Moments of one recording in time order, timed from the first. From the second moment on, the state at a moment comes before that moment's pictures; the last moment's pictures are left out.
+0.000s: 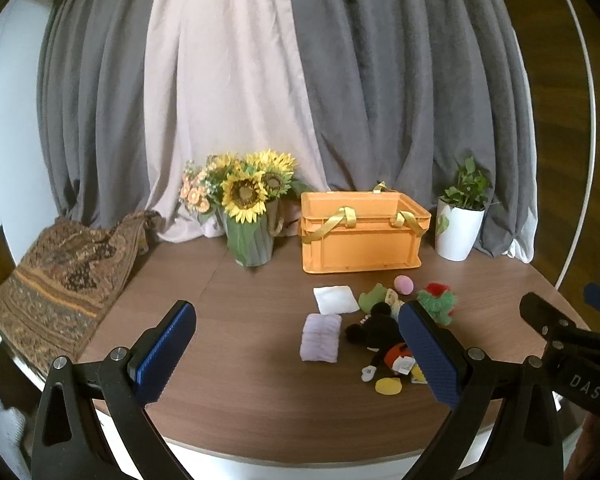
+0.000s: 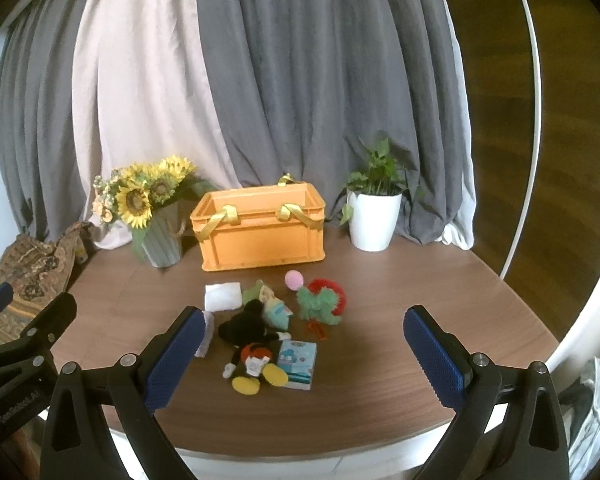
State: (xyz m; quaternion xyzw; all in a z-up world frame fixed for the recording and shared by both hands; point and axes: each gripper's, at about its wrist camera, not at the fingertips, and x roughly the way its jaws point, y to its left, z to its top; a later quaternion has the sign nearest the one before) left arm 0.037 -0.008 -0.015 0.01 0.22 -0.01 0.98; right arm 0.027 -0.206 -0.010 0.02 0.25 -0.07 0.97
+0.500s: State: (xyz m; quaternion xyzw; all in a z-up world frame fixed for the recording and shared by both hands) left arm 0.077 -0.024 -0.039 0.05 0.23 0.03 0.97; right arm 0.083 -0.231 -0.052 0.06 0.35 -0.05 0.93
